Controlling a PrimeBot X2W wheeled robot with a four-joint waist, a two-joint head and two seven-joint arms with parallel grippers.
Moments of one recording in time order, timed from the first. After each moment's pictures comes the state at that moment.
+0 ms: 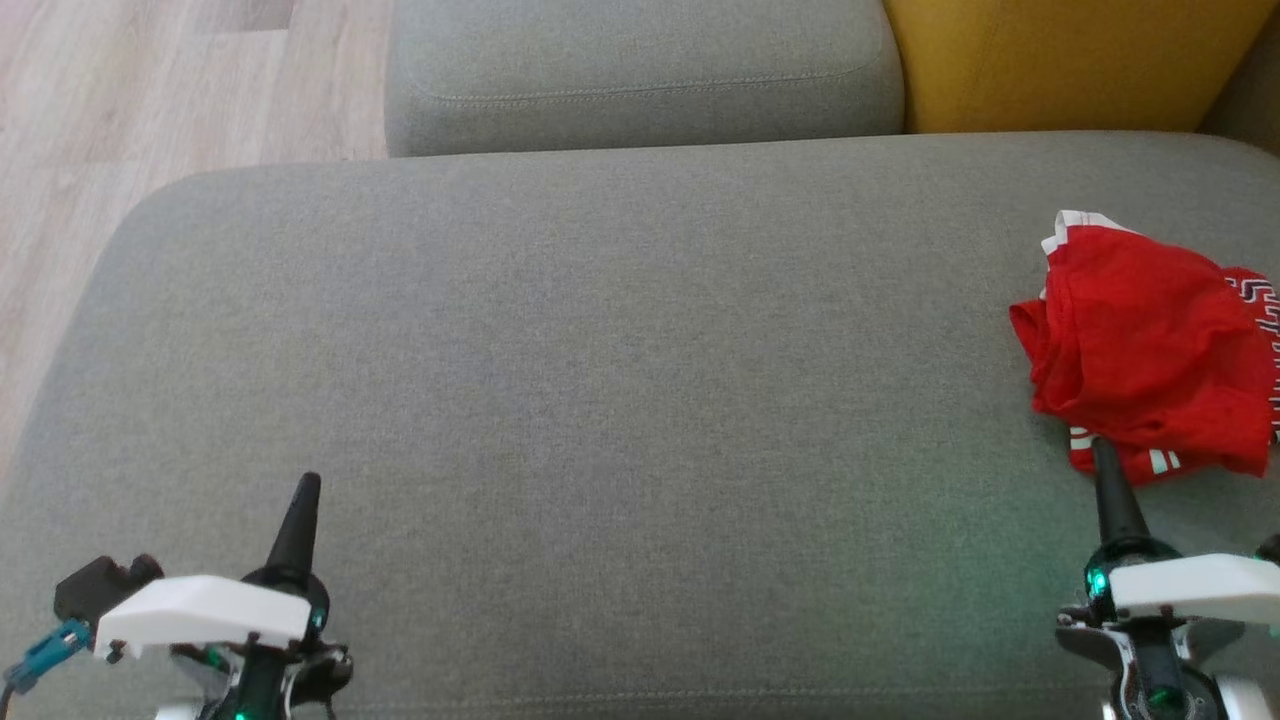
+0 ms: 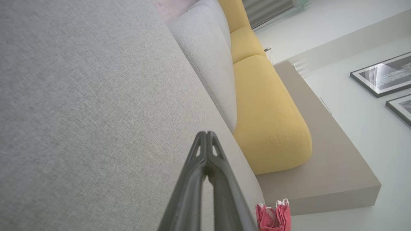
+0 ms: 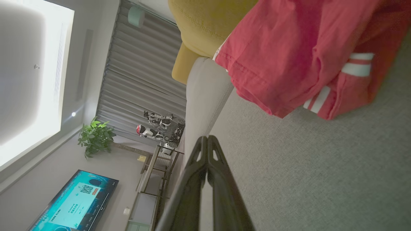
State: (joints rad) left arm 0.01 0.16 -0.12 0.23 -1.24 -0.01 -0.01; right arm 0.01 -0.04 -0.10 0.21 1.15 0.14 0.09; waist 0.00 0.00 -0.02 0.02
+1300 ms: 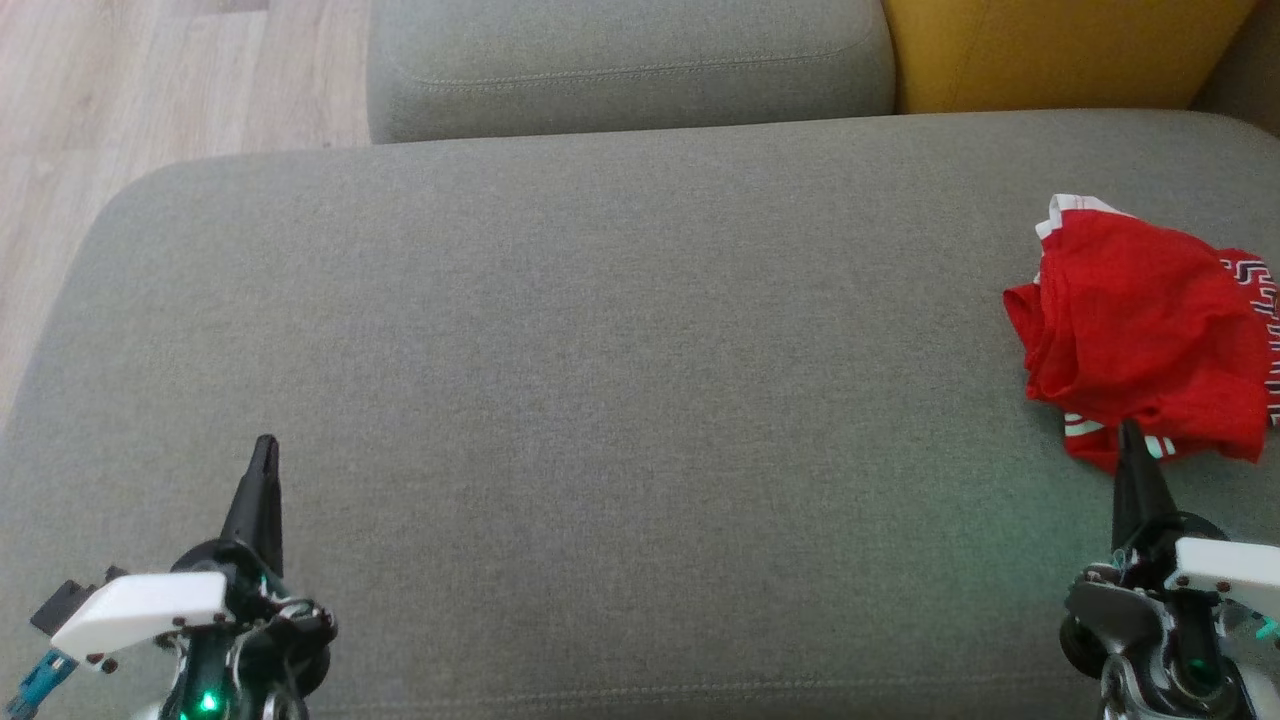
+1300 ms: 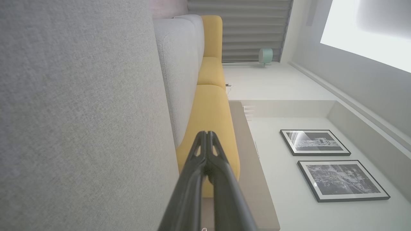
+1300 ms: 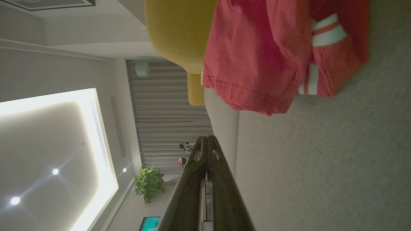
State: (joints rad) left arm -0.05 0.06 0.05 0.27 -1.61 -0.12 0.09; right arm -0.06 -0.04 -0.13 0.27 1.59 0.14 0.11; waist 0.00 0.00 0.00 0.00
